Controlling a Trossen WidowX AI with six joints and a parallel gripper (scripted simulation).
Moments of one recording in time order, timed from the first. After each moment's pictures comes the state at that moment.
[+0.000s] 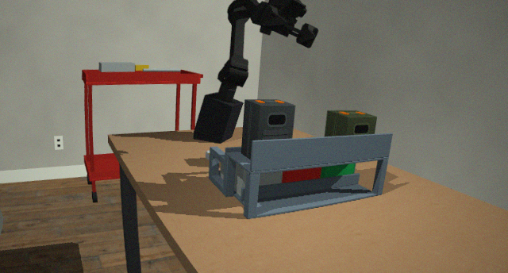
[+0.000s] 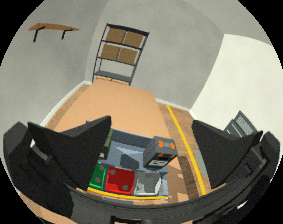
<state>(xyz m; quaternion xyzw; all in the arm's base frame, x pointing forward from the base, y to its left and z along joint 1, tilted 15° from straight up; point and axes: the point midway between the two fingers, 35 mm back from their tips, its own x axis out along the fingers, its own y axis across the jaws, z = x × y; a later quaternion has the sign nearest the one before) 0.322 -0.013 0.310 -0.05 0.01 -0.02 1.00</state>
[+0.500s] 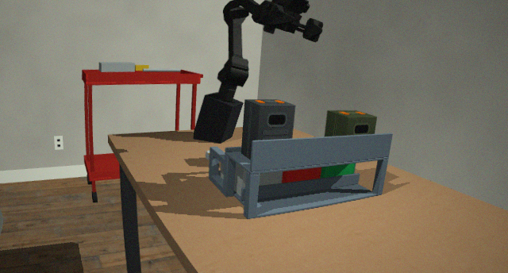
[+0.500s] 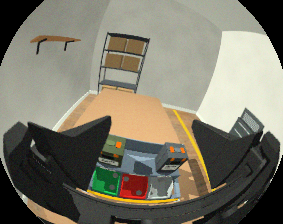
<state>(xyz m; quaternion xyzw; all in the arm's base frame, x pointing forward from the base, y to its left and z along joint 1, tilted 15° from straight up) 0.312 0.009 0.327 0.00 -0.02 0.00 1.00</state>
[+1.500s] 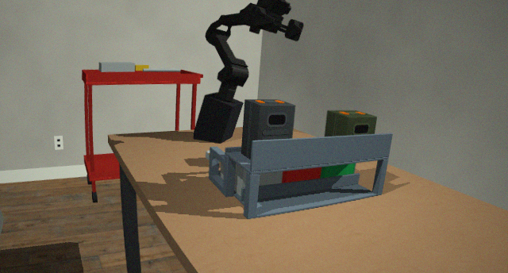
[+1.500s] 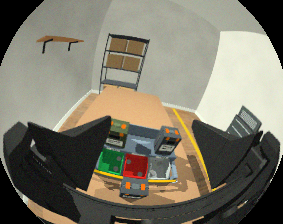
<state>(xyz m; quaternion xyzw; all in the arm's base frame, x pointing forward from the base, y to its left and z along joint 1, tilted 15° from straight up) 0.214 0.007 0.309 0.00 -0.02 0.00 1.00</state>
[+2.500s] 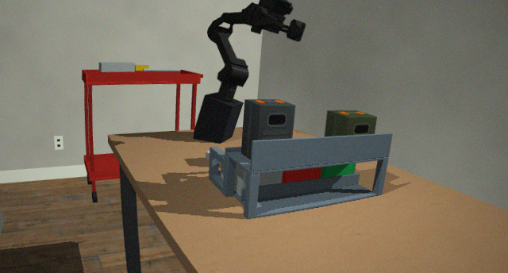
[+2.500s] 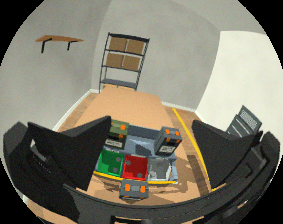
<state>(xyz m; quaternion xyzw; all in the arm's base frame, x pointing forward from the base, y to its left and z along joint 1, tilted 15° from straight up) 0.224 0.007 0.310 0.00 -0.02 0.00 1.00</state>
